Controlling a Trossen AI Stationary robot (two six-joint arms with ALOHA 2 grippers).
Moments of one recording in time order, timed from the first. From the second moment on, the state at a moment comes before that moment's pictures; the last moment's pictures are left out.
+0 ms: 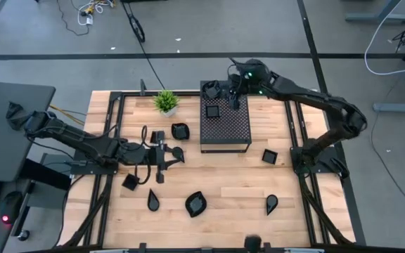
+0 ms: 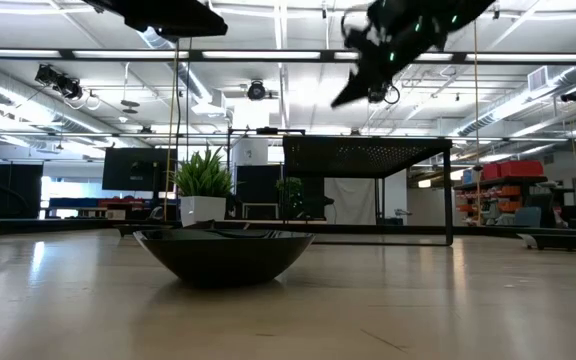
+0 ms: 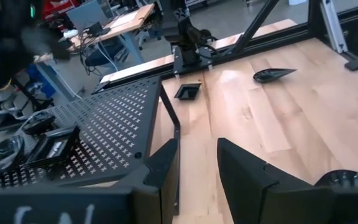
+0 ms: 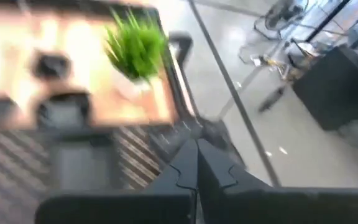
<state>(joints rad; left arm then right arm) -0.31 1.09 0.67 0.14 -0.43 0.19 -0.58 1.48 1.23 -0.29 -0.13 -0.47</state>
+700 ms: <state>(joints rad) -0.66 1.09 0.67 0.13 -0.70 0.04 0.52 1.40 1.06 -0.12 0.58 -0.07</state>
